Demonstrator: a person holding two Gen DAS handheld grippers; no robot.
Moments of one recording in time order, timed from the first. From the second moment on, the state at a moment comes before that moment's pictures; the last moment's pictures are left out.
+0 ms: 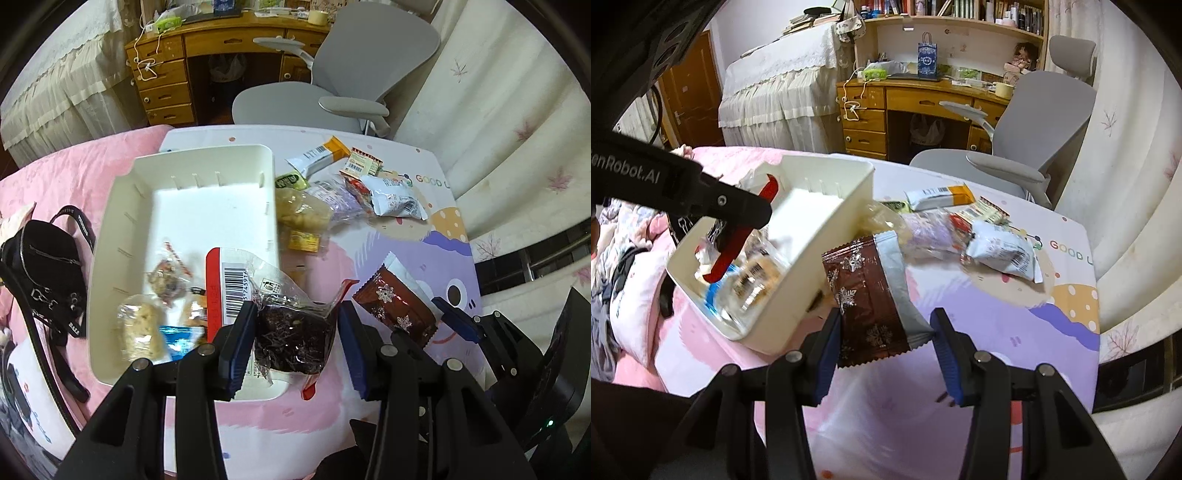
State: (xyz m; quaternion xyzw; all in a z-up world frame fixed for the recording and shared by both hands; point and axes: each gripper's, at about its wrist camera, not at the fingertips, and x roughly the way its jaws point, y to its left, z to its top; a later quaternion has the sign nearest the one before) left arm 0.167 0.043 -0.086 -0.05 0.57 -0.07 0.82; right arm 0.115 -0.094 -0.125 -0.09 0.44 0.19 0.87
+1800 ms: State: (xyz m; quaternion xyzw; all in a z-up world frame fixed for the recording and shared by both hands) left arm 0.129 0.131 -0.092 -0.02 0.54 -0.18 0.82; right arm 0.051 -0.019 -0.131 0.08 0.49 0.07 0.86
